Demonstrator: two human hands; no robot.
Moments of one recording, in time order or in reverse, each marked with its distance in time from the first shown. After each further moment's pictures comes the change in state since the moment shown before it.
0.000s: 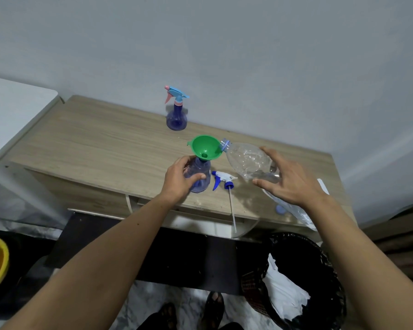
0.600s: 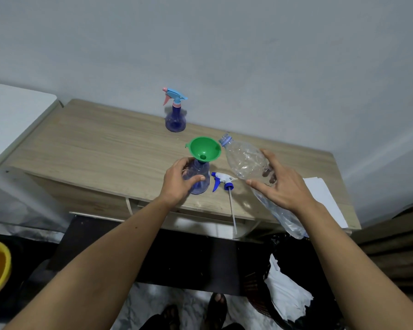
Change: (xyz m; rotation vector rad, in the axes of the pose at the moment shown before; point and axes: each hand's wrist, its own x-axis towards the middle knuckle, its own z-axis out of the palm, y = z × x) left_hand 0.001 0.002 -0.001 0.029 -0.003 -0.024; right_hand -0.002 0.001 0.024 0.163 0.054 0.054
